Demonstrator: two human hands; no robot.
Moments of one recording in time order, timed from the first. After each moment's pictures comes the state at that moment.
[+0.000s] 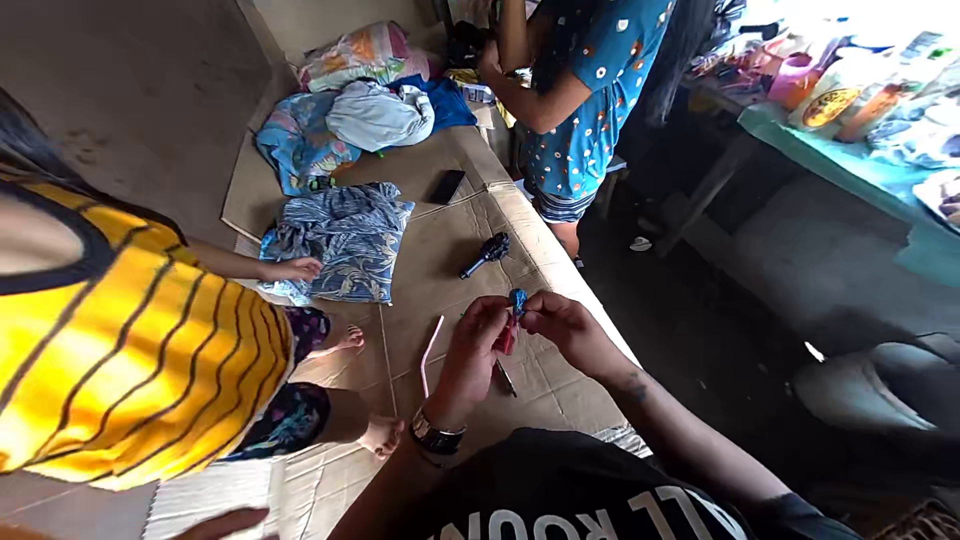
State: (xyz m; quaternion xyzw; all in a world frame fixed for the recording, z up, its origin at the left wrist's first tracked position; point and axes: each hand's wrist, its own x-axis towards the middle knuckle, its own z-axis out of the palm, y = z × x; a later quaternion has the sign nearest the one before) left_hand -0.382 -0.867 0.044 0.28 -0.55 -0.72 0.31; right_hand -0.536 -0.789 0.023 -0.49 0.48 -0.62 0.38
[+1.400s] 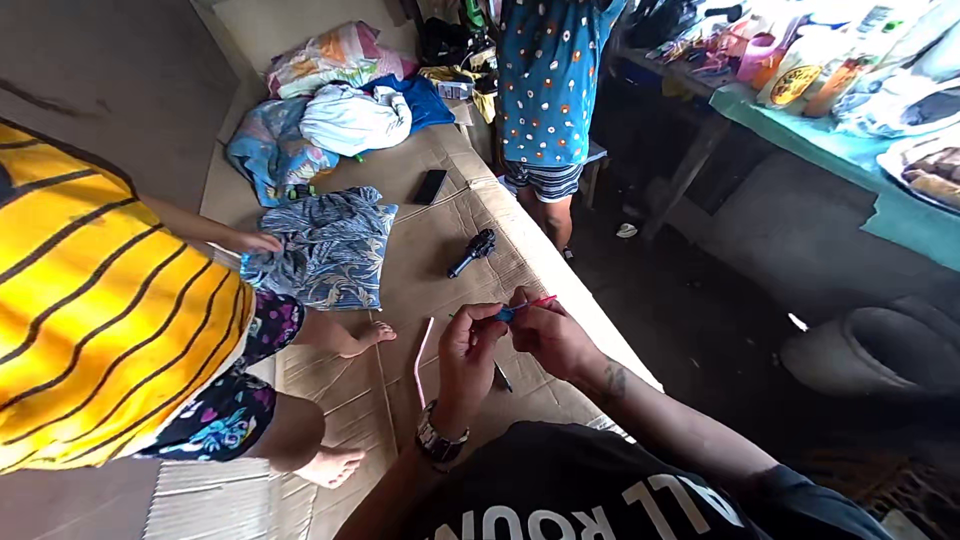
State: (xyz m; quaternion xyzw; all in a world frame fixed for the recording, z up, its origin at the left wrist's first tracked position) left_hand -0.383 -0.863 0.018 0.16 -0.68 -0.55 0.46; right_hand -0.512 -0.792 0.032 -0.28 0.38 -0.70 0.54
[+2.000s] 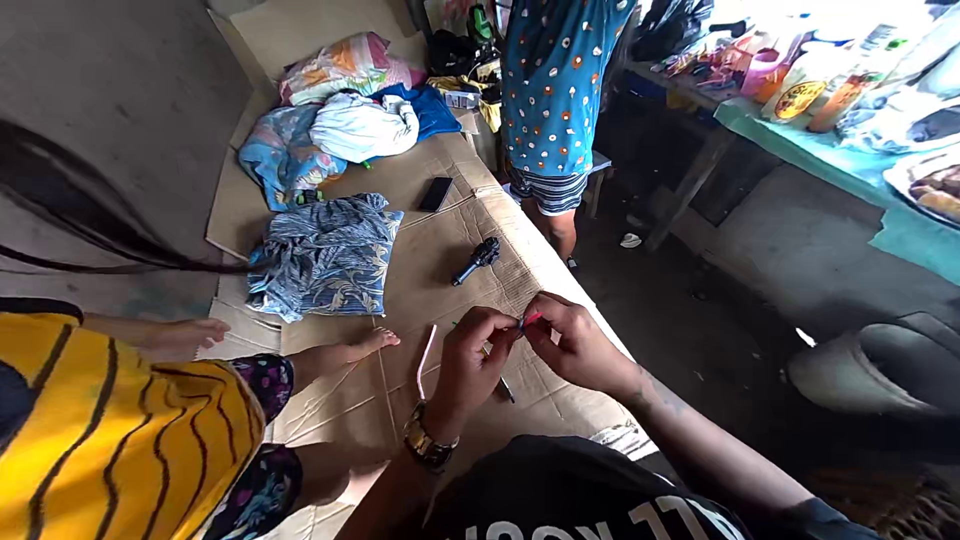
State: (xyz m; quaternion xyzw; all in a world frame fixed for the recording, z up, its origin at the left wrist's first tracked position) left_hand -0.379 -0.883 0.031 0.12 -0.83 -0.36 0.40; right_hand -0.540 -0.783 0.029 -0.64 0.53 -0.54 0.12
